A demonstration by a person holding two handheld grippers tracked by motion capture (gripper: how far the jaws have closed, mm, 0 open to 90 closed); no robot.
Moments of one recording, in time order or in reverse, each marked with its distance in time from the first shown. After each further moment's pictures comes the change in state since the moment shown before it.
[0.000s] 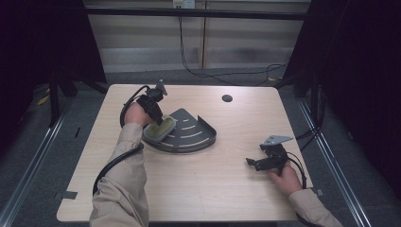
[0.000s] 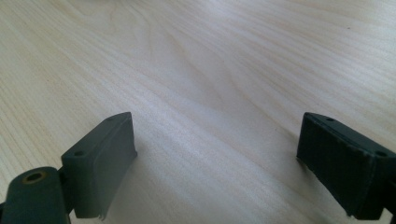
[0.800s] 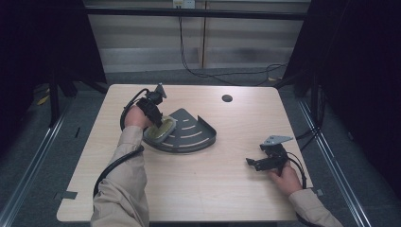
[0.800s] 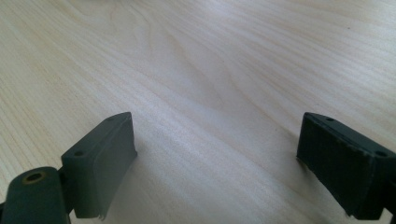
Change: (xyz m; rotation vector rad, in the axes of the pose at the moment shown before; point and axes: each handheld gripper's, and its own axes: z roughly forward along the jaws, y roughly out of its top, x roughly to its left) left arm 0.002 -0.004 0.009 0.007 0.005 -0.005; right arm 0.000 0.000 0.000 -0.001 0.000 -0.002
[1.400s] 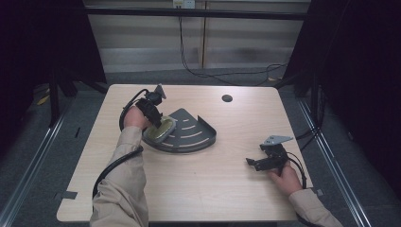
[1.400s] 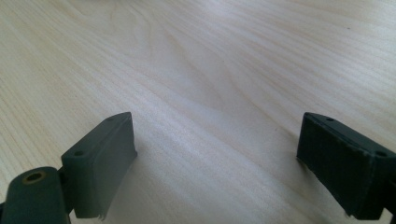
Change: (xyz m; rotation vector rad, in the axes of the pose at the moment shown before) left arm 0.000 -0.002 0.000 -0.006 0.010 0.016; right arm 0.000 0.000 0.000 0.000 0.000 0.000
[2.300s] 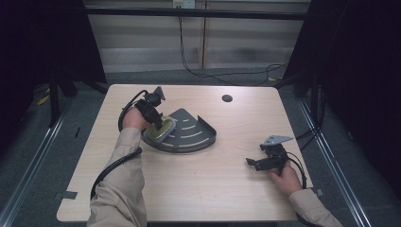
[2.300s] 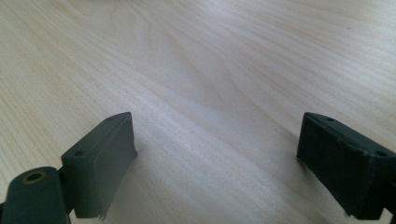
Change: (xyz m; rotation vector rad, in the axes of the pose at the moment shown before) left arm -0.001 -0.004 -0.001 0.020 0.038 -0.009; right arm 0.000 0.000 0.000 0.000 0.000 0.000
